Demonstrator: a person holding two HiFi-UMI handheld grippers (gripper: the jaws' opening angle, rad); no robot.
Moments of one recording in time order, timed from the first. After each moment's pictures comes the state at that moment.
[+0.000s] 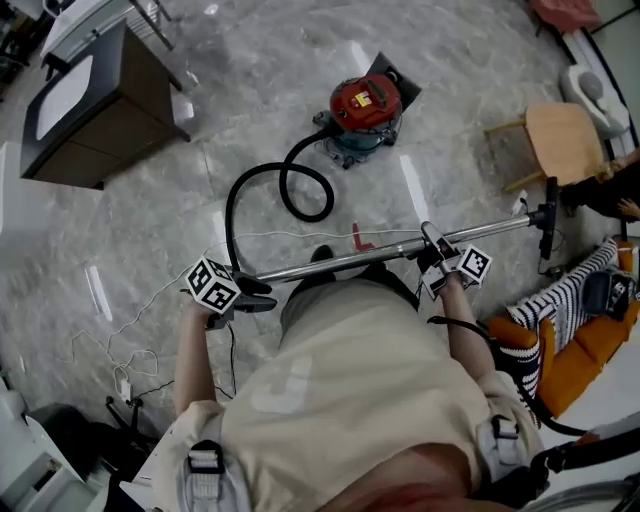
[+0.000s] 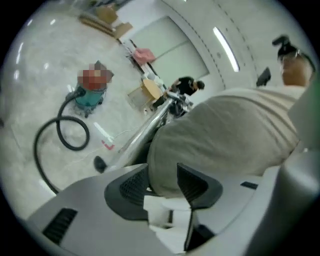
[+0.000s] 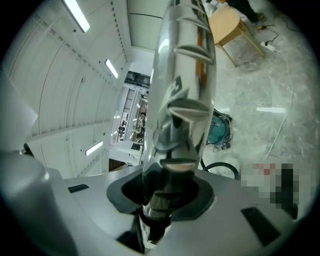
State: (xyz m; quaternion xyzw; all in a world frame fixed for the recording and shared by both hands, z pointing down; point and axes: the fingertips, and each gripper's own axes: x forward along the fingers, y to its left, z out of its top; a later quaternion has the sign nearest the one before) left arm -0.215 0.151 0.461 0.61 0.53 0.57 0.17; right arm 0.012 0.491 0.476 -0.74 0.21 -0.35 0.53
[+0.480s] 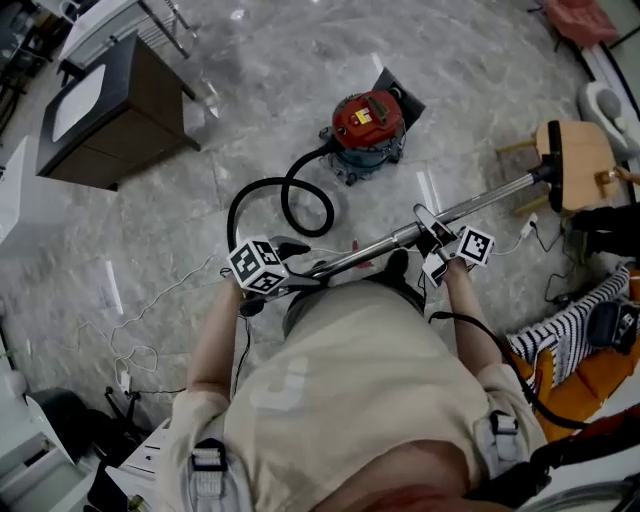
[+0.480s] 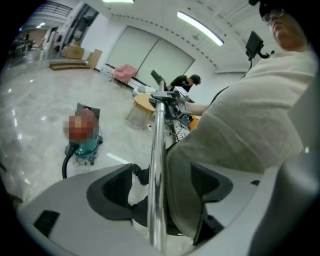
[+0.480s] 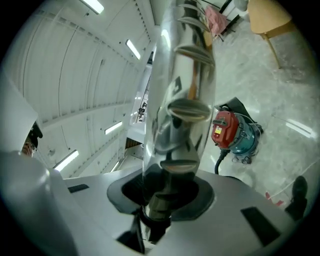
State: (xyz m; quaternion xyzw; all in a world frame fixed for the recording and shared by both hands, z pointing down) left arm -0.071 0.294 0.448 0.70 0.55 0.47 0.02; right arm 0.116 0.484 0.426 -0.72 0.39 -0.33 0.46
